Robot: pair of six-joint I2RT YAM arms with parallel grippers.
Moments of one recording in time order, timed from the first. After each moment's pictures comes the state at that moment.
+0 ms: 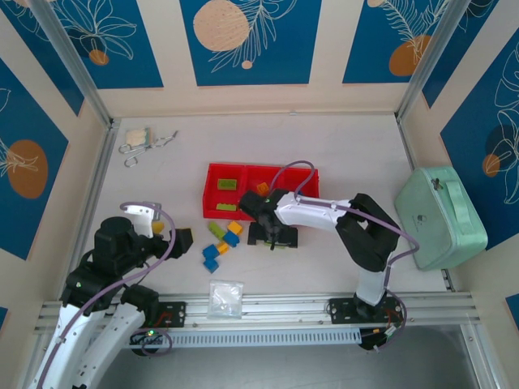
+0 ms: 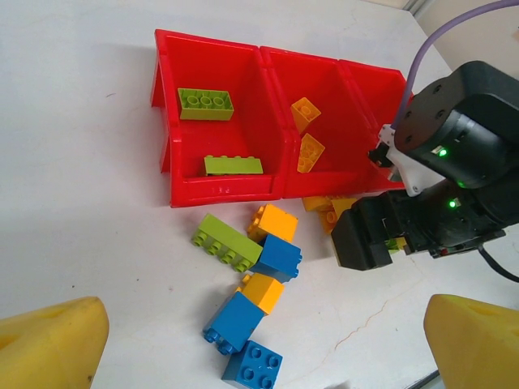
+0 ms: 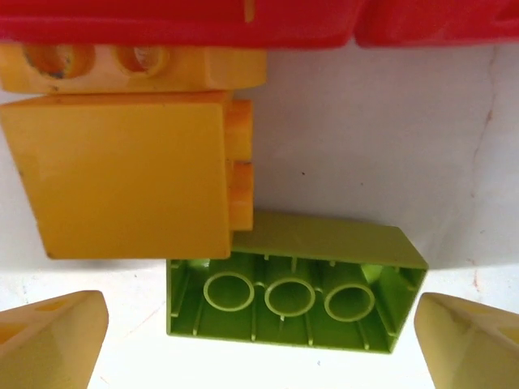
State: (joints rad) left arm -0.36 0.39 0.72 -0.87 0.22 -0.33; right arm 0.93 1.84 1.22 -0.94 0.05 1.02
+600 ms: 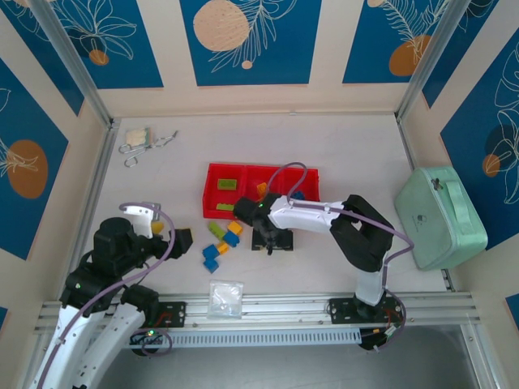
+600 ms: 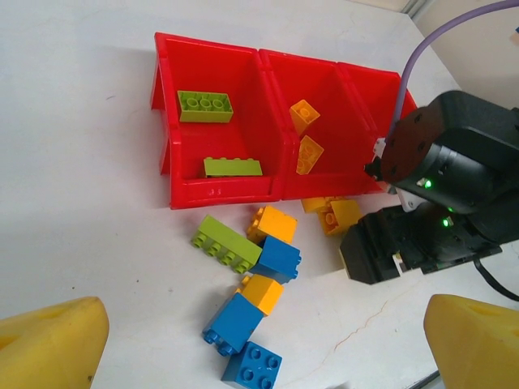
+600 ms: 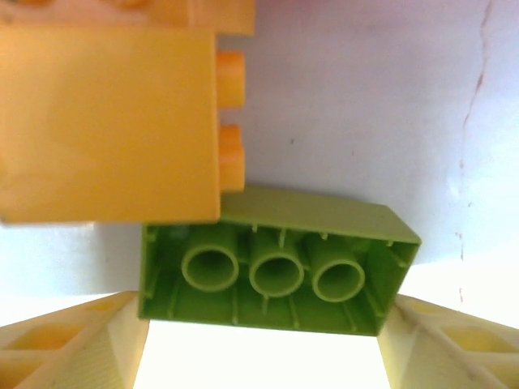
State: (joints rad) left arm -0.36 0.39 0.72 -0.87 0.22 -0.33; right arm 0.98 1.86 1.24 -1.01 0.10 1.04
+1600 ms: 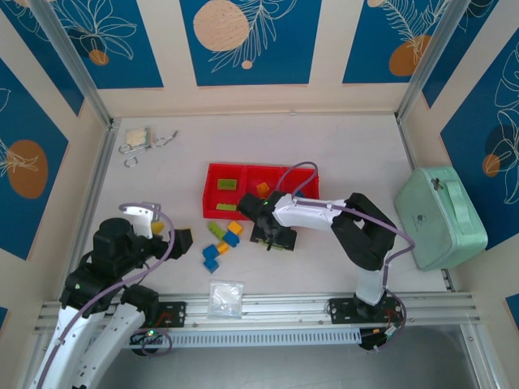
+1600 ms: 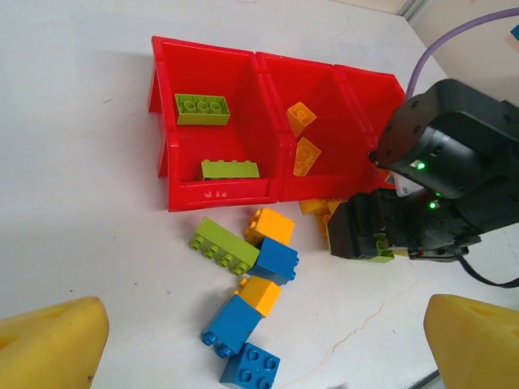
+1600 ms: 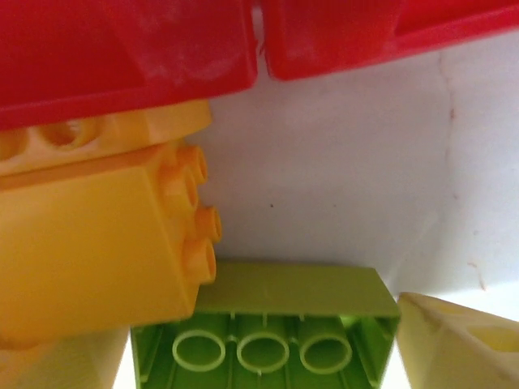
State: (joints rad) left arm -0.36 0.38 0.72 -0.87 0.22 -0.33; right arm 0.93 1.86 1.20 -0.91 0.11 1.19
